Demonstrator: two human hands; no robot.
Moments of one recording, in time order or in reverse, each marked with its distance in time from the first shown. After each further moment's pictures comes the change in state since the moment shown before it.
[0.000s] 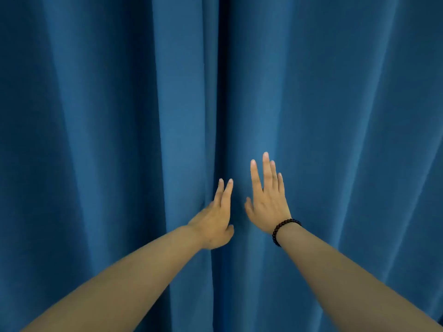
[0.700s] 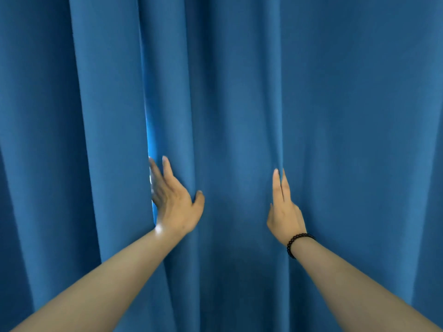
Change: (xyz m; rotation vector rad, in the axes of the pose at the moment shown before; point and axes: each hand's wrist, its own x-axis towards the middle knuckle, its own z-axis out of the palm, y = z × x) left_hand 0.143 -0.061 -0.046 0.004 0.924 -0.381; right_hand 0.101 0.104 0.101 0.286 0.000 0.189
